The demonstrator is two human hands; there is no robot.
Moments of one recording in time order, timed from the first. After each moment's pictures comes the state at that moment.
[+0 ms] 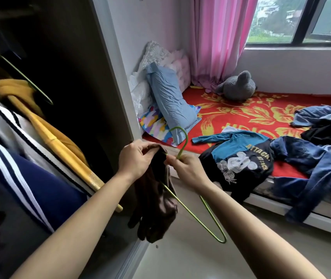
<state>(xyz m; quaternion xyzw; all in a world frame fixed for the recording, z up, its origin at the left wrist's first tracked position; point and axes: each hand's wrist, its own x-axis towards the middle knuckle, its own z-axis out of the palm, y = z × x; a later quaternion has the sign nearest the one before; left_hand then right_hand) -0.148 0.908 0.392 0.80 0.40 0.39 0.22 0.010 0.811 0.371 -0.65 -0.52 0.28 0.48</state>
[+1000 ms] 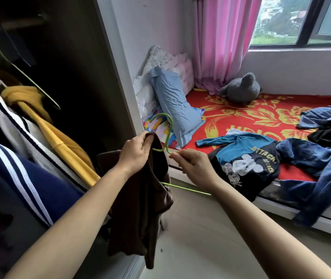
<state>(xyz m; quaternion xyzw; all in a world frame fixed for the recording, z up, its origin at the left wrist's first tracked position) -0.155 0.922 0.426 0.83 0.41 0.33 0.20 0.025 0.822 0.372 -0.56 -0.61 0.17 0.54</state>
